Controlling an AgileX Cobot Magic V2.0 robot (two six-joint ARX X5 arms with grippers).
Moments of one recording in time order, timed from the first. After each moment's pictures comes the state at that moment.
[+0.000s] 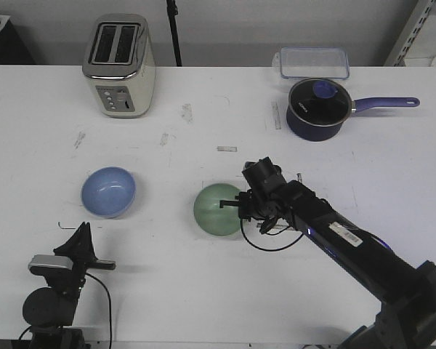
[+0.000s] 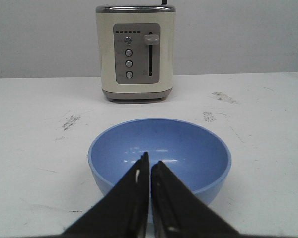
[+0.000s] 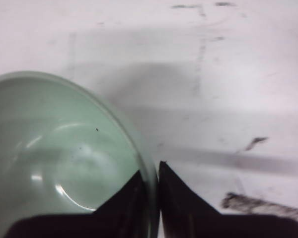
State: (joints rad) left arm -0.05 0.01 0.03 0.12 0.00 0.01; right arm 0.58 1.64 1.24 -0.70 -0.10 0.65
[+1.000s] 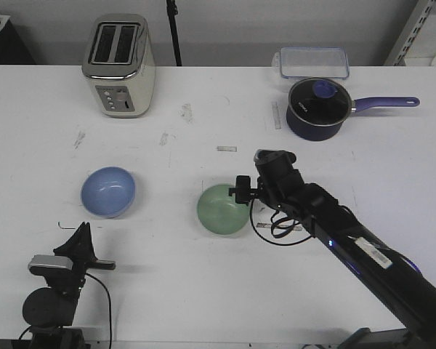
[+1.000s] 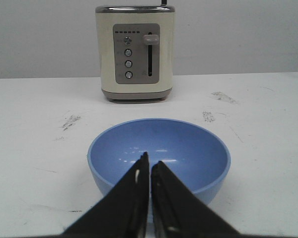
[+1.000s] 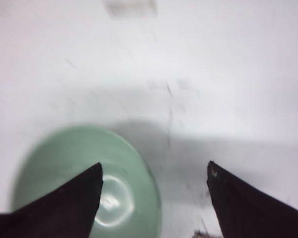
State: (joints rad) left arm -0.05 0.01 0.03 0.12 0.00 0.01; right arm 0.55 1.48 1.24 -0.61 0.03 0.54
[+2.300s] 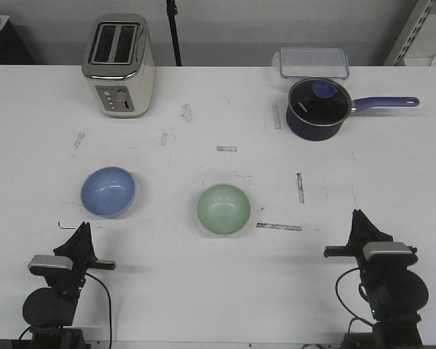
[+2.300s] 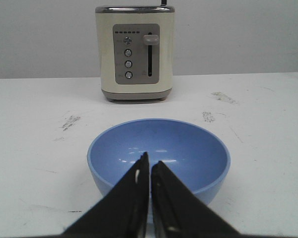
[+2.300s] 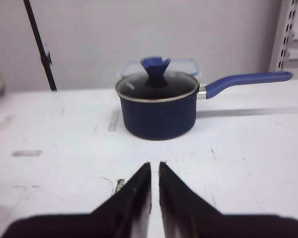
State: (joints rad) left arm -0.05 0.01 0.03 0.12 0.00 0.01; right arm 0.03 0.30 0.35 -0.13 -0.03 0.11
